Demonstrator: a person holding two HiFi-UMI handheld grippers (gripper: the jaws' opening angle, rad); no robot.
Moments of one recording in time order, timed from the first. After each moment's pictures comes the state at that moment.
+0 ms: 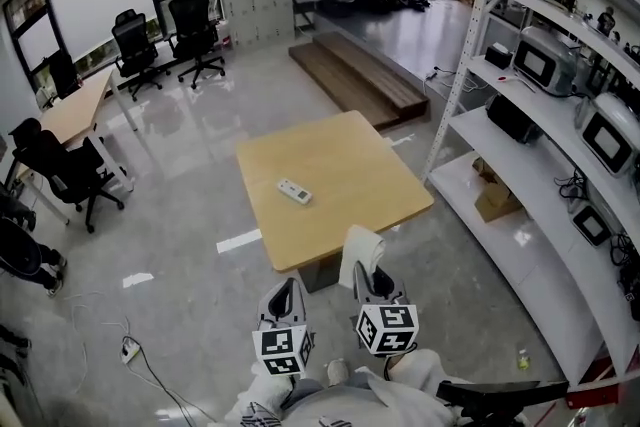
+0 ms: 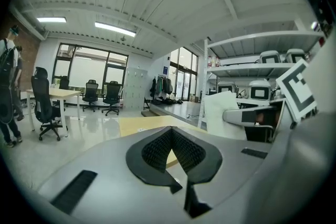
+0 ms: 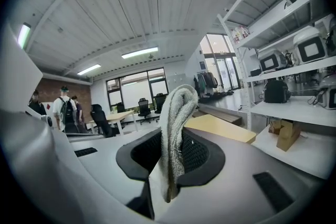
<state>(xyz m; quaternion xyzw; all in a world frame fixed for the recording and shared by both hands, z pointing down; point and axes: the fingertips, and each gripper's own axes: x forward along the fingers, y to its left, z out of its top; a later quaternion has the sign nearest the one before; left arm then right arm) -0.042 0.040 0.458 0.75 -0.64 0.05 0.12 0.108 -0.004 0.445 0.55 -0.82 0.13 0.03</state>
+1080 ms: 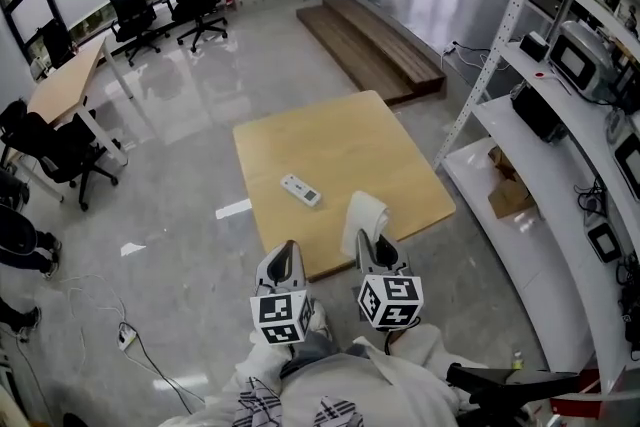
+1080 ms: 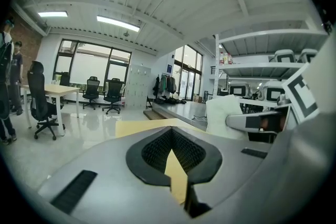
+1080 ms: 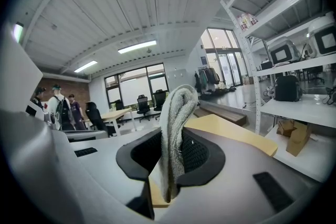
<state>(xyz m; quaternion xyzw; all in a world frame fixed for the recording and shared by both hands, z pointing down) -0.074 -0.112 0.474 0.74 -0.65 0.04 0.14 0.077 -0.151 0.465 0.54 -0.83 0.15 0.04</state>
